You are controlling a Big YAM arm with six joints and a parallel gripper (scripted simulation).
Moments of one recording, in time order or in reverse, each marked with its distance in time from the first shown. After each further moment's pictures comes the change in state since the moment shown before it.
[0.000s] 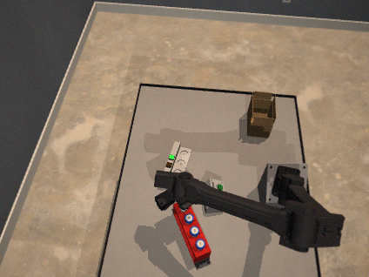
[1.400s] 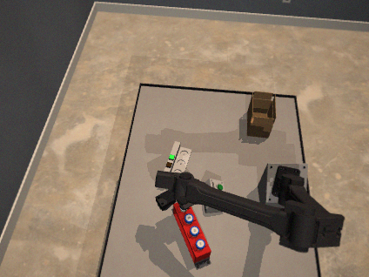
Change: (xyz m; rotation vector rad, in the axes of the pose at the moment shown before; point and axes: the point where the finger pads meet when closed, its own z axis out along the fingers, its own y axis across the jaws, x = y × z) arm 0.003 0.001 0.003 -0.003 0.004 0.005
